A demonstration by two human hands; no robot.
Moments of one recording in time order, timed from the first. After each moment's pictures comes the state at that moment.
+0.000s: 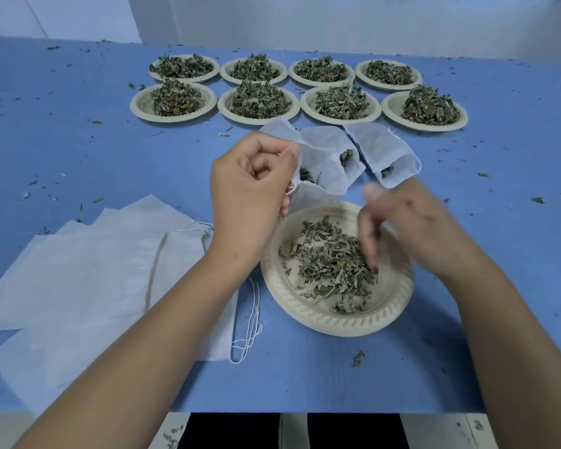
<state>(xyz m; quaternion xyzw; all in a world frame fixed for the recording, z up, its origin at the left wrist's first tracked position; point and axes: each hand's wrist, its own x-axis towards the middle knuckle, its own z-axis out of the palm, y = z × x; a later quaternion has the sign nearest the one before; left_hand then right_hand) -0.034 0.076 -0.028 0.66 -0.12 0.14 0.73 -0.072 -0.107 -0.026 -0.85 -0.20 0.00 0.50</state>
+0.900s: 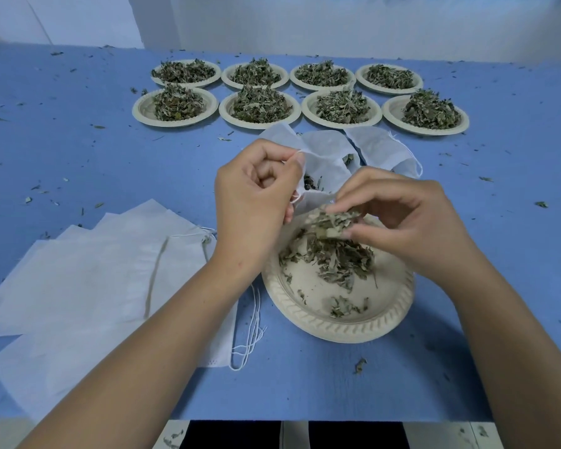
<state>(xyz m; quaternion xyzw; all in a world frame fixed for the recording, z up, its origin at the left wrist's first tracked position) -0.034 0.075 -0.030 0.67 -0.13 0.14 0.72 -0.070 -0.099 -0.020 -0.78 -0.28 -0.08 0.55</state>
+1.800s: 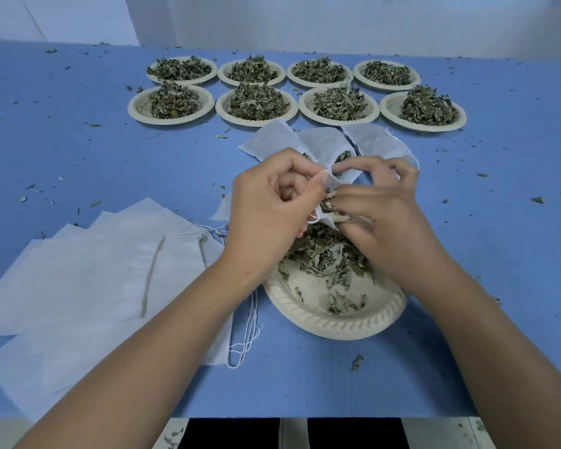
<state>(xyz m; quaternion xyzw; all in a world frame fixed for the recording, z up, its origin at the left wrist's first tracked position) -0.042 0.067 -0.034 0.70 -0.21 0.12 0.68 -0.066 -0.087 -0.034 -0.90 -0.24 -0.28 0.22</state>
